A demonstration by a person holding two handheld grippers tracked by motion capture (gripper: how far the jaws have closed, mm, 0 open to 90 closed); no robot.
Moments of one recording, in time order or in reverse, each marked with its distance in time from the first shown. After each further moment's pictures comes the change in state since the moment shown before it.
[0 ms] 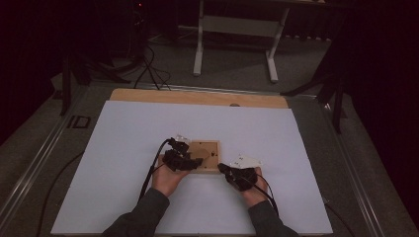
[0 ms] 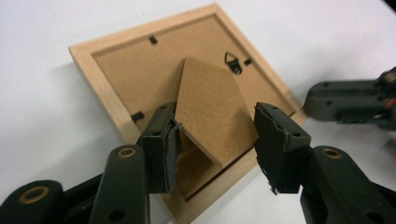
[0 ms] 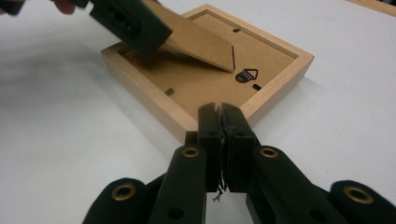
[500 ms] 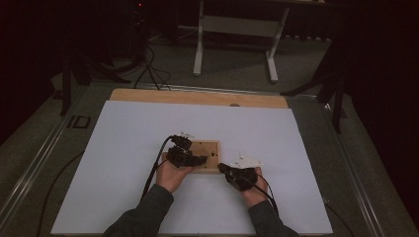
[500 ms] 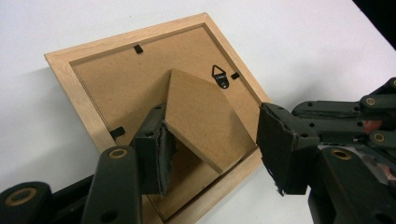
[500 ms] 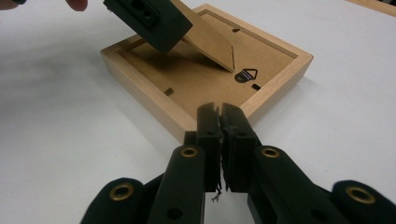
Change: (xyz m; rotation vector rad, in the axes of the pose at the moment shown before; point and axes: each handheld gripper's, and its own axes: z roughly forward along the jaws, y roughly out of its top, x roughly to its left) left arm -0.001 0.011 0.007 0.023 -0.050 -0.067; right arm 0.000 0.000 0.000 0.001 0.000 0.002
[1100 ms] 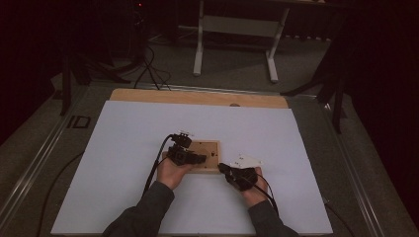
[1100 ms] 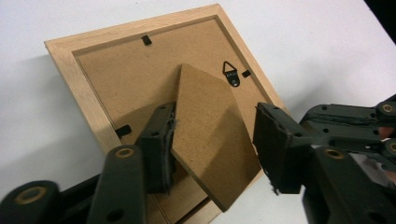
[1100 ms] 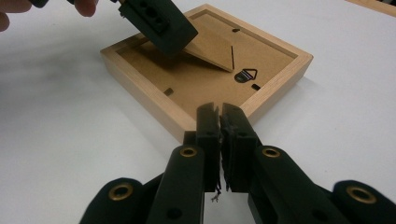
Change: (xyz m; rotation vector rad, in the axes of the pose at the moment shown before) left arm 0.007 0.005 0.006 0.048 -0.006 -0.045; right arm 0.000 0.000 0.000 0.000 0.001 0.001
